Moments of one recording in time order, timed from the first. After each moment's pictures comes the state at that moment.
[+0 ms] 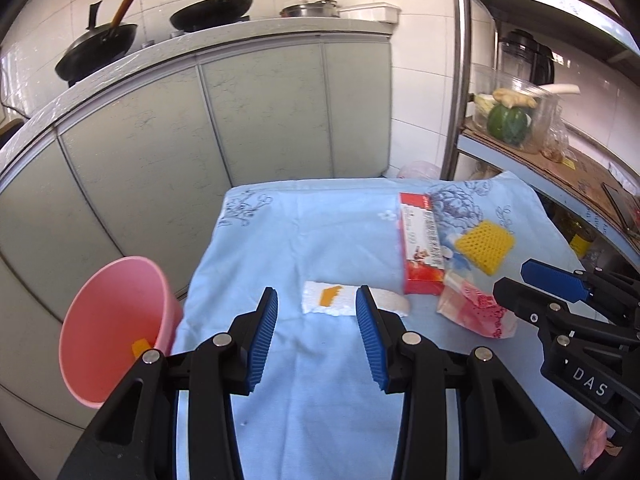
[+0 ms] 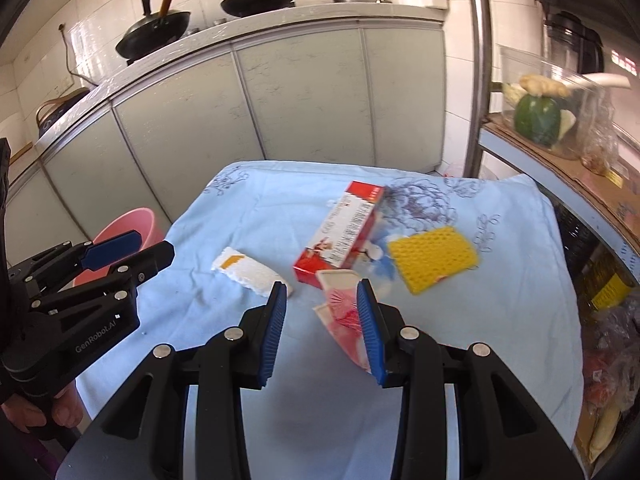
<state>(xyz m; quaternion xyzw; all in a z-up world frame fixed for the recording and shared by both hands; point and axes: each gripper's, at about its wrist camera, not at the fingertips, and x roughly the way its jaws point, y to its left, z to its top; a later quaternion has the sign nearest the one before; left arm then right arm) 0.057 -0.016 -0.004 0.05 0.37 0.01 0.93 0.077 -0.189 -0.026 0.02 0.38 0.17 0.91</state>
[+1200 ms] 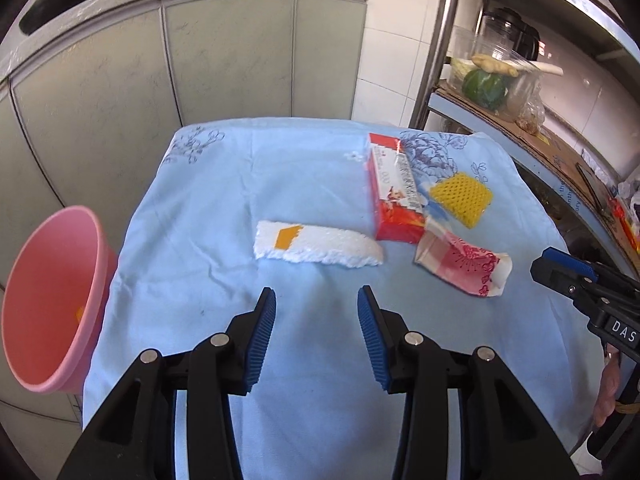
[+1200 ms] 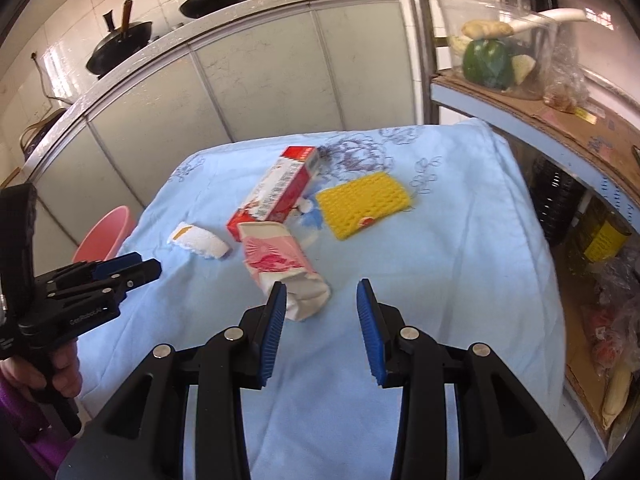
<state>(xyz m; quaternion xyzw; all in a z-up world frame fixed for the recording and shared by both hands) 0.069 0.000 -0.053 -0.01 0.44 -0.06 0.90 0.069 -0.238 -0.052 0.06 0.41 0.17 0.90</state>
